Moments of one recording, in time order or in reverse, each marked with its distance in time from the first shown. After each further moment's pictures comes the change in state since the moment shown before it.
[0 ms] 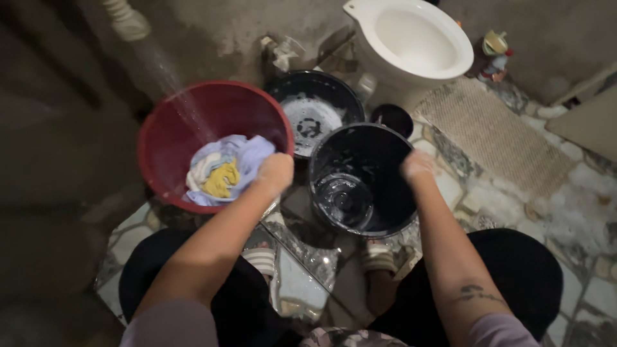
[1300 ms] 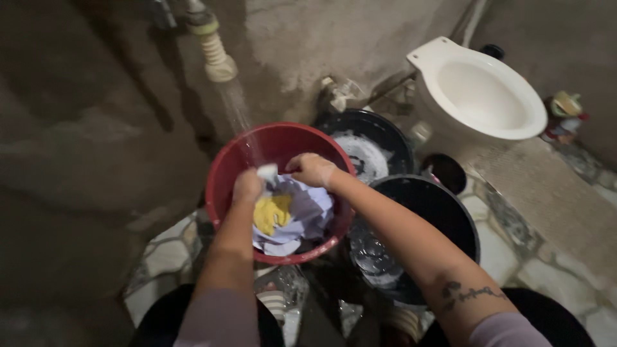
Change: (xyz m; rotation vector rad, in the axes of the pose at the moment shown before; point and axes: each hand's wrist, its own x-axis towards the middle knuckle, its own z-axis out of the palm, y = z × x) left_hand 0.008 -0.232 0.027 -0.363 0.244 -0.653; right_hand -0.082 -0.404 -0.002 0.199 -0.351 -1.142
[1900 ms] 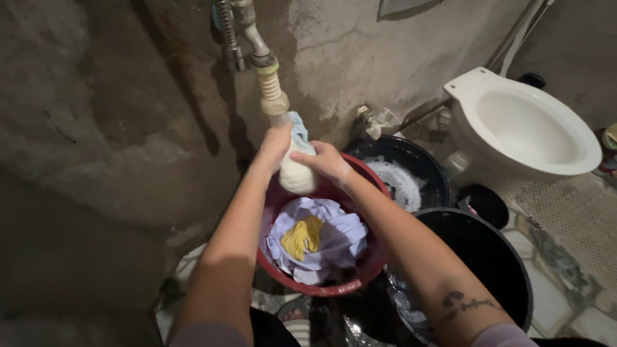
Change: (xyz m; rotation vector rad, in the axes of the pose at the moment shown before) left_hand 0.071 0.118 -0.167 -0.870 -0.049 -0.046; right_hand 0.084 -0.057 -0.030 1.010 0.192 0.059
